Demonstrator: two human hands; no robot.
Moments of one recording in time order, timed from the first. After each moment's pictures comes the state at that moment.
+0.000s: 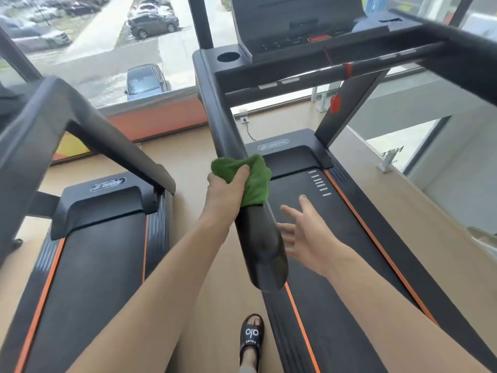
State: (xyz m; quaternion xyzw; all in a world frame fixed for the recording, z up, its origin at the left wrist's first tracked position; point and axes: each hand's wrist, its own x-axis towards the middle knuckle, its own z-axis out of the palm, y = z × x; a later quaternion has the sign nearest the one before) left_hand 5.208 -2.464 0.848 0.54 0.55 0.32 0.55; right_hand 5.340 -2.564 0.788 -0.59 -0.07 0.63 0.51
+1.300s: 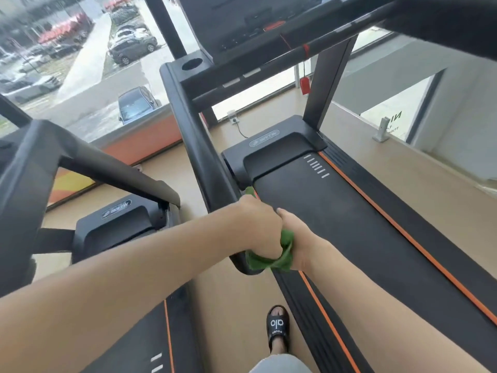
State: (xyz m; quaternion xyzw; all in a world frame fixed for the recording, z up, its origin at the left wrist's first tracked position) left_hand 5.267 -2.553 0.877 0.88 0.15 -0.43 -0.15; right_hand 5.328 -2.596 0.759 -0.35 0.05 0.76 0.55
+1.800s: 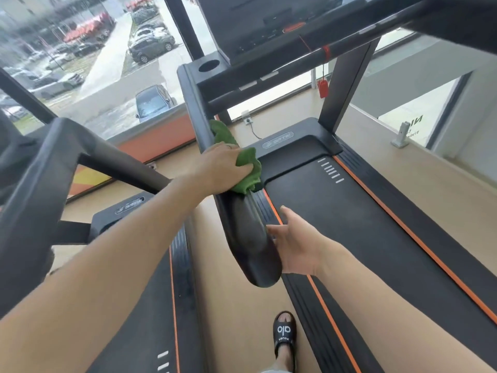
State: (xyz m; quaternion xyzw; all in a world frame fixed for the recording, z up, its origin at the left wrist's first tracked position) left_hand 5.247 -2.409 0.892 0.93 0.36 -0.05 0.04; right_hand 5.334 -2.577 0.768 -0.41 -0.02 0.78 0.47
